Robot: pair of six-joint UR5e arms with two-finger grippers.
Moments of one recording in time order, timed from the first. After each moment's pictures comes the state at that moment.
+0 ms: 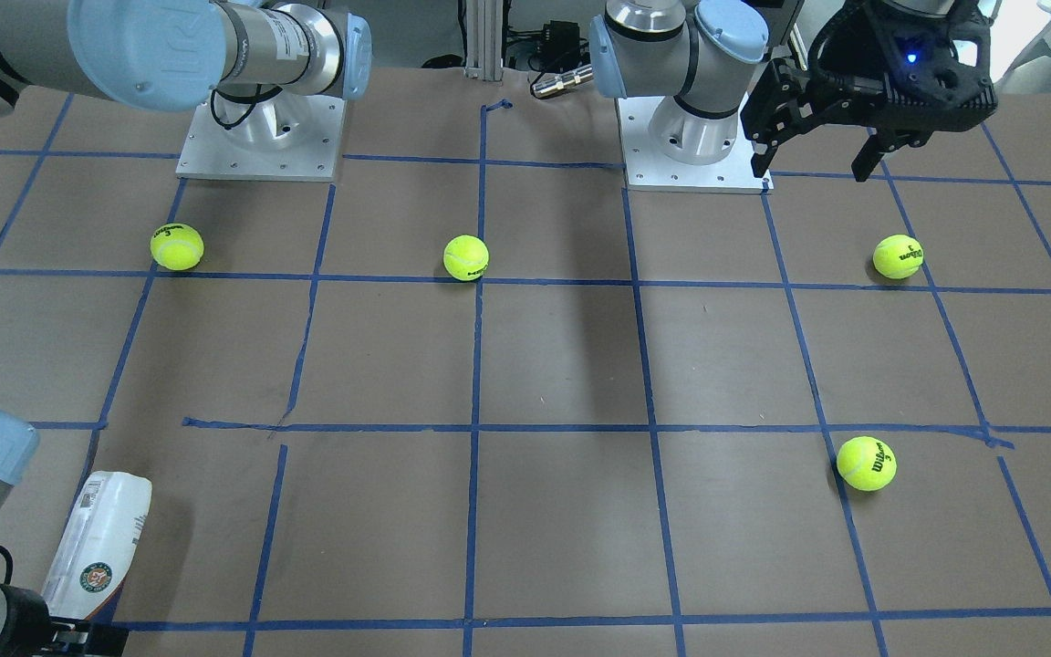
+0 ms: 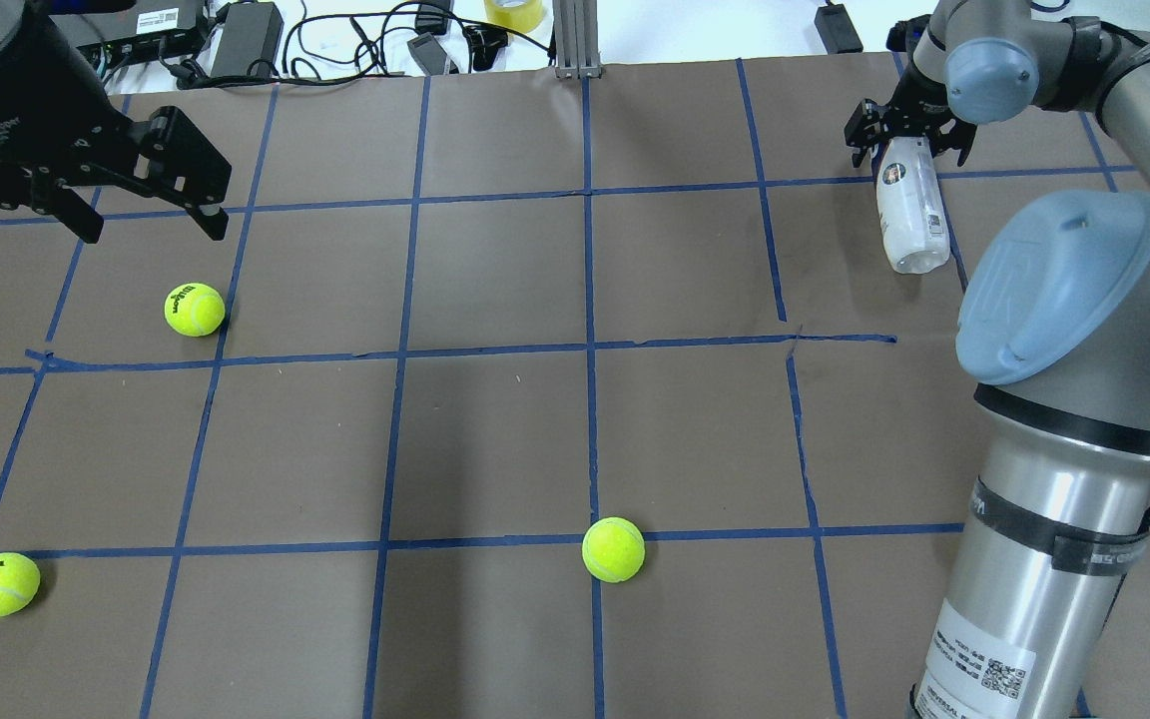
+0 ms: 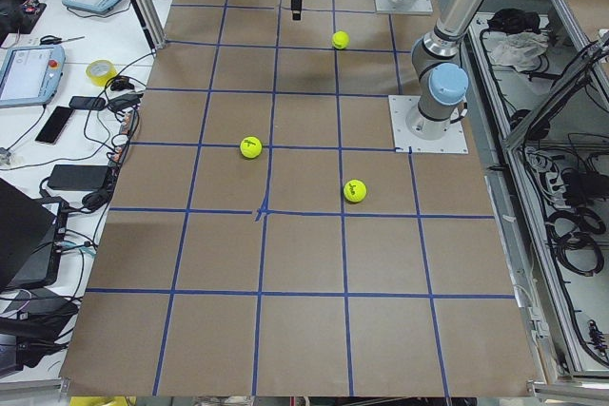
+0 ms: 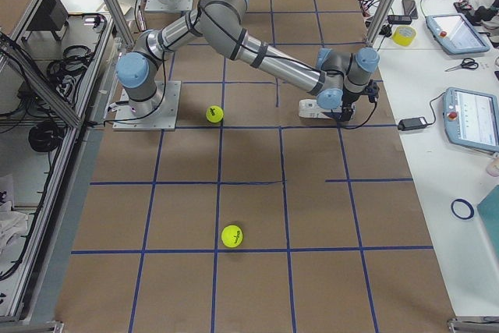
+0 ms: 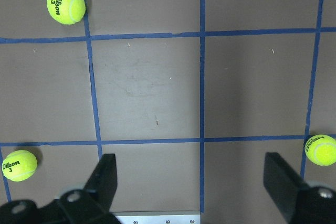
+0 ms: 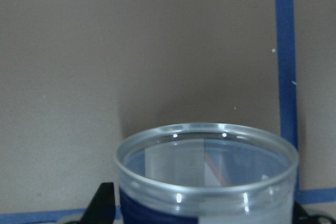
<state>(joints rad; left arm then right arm) -1.46 -1.49 -1.48 -1.73 1.58 0.12 1.34 -0.66 1.04 -1.95 -1.54 -0.14</state>
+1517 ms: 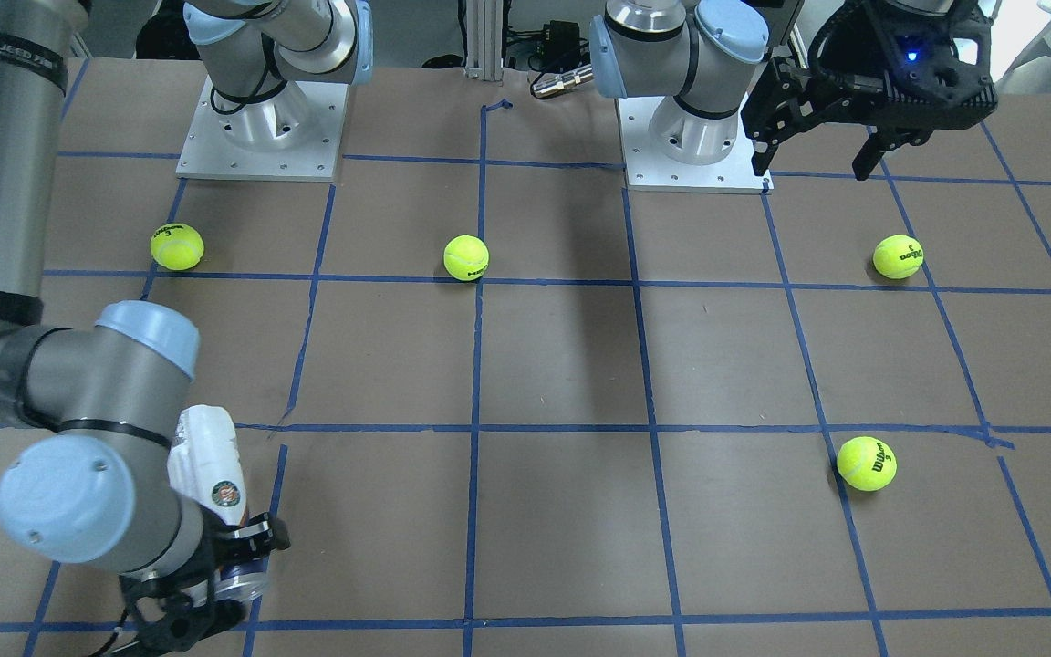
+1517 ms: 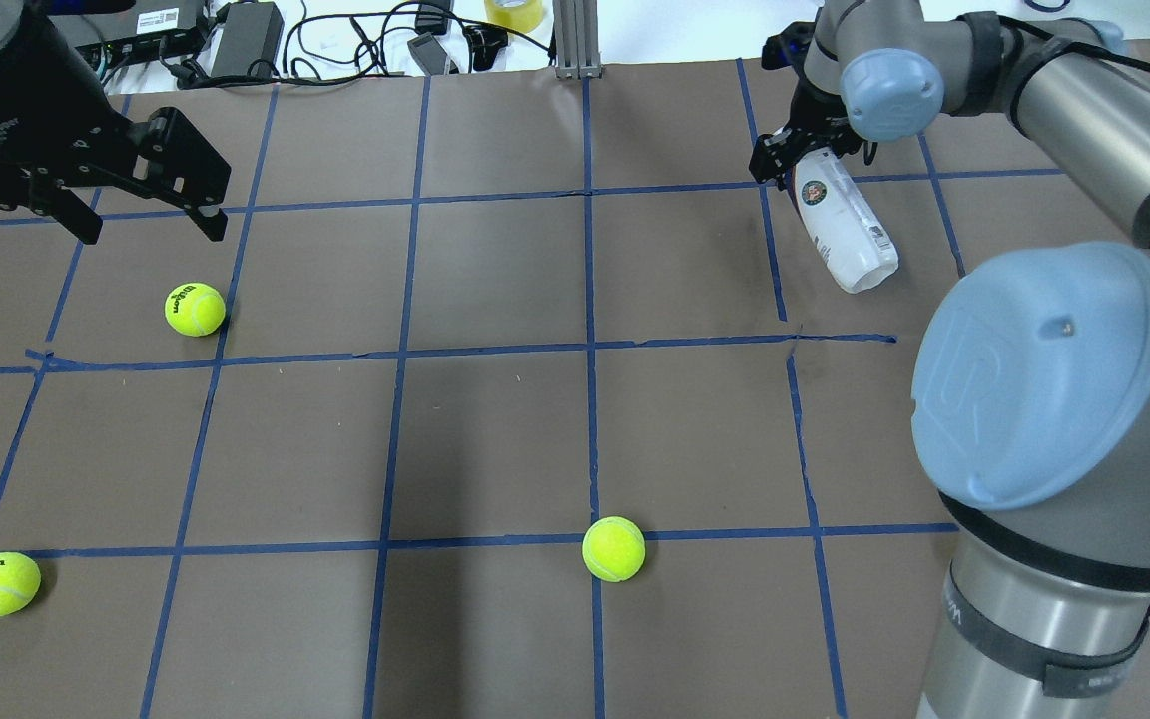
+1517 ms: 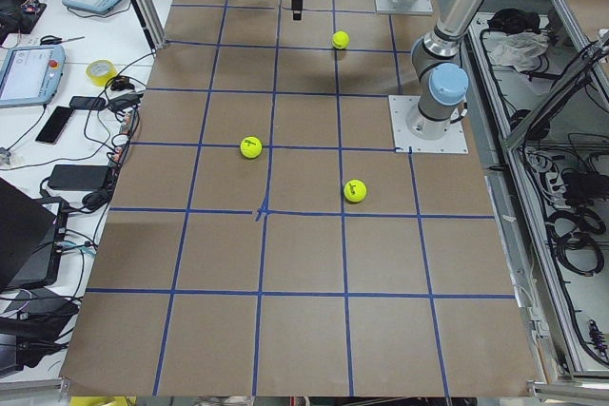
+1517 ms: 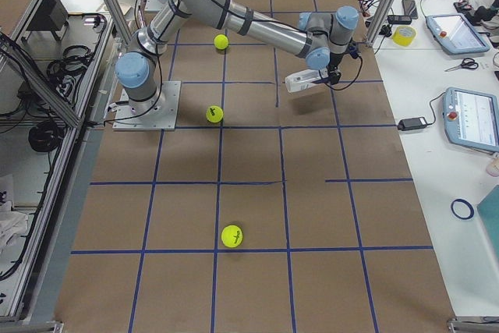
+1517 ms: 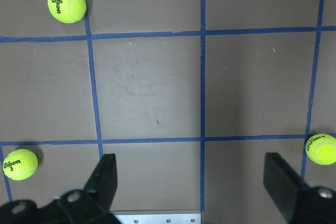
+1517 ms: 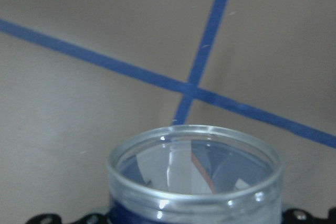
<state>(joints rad) -1.47 -1.49 -1.48 -1.74 1.58 0.12 1.57 -0.88 1.28 -1.96 -1.55 -0.41</state>
